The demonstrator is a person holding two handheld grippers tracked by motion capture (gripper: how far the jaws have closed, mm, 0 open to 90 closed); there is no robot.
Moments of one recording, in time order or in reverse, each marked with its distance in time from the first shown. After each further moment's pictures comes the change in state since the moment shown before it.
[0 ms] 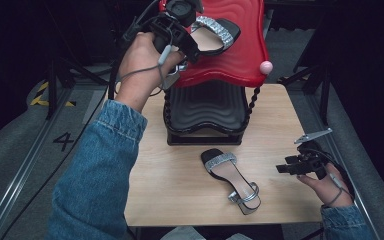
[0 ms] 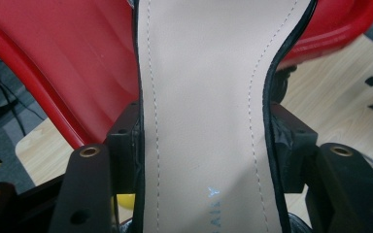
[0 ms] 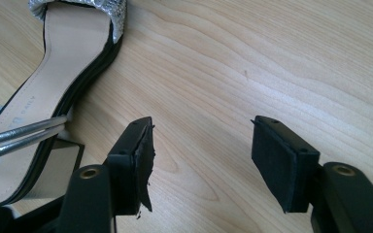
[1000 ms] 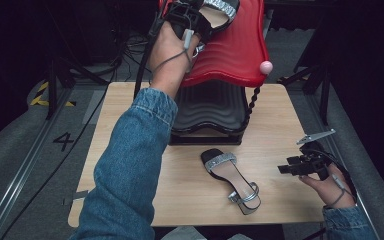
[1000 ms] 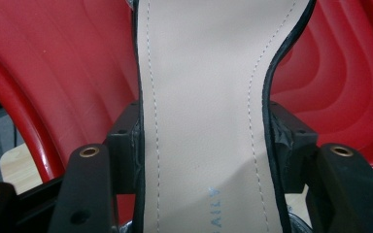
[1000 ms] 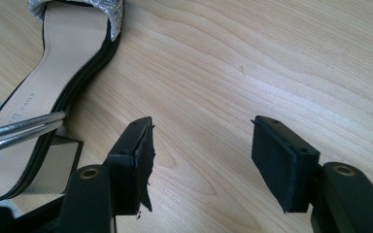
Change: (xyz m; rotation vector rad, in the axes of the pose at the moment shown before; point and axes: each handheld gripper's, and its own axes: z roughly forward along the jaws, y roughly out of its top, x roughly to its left) left arm 0.005 0.040 0.029 -0.126 0.064 -0.207; right arm -0.003 -0.004 -0.003 -0.004 0.004 0.008
